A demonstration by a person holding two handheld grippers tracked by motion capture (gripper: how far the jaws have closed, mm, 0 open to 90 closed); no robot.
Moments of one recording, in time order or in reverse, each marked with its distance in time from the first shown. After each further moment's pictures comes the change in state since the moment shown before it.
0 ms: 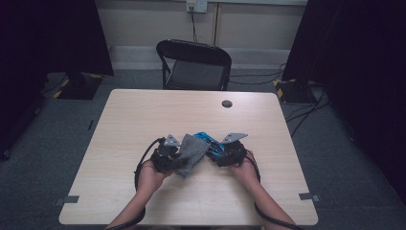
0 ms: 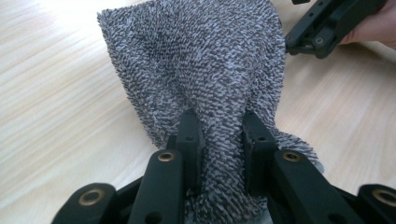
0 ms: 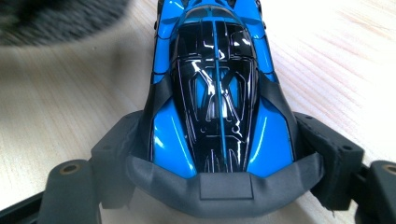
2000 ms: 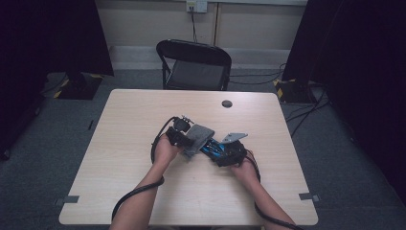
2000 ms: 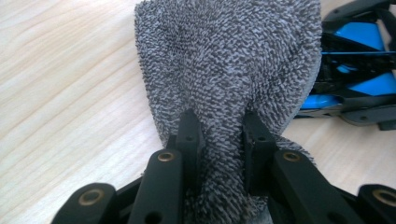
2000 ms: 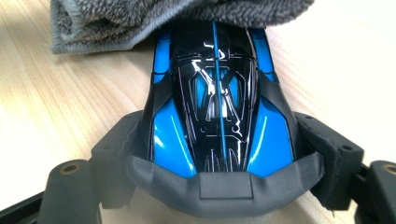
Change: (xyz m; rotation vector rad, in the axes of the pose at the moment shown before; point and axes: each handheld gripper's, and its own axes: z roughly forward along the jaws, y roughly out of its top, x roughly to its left) left arm 0.056 0.055 0.061 0.180 0.079 -0.074; right arm 0.000 0.000 0.000 0.000 0.001 0.000
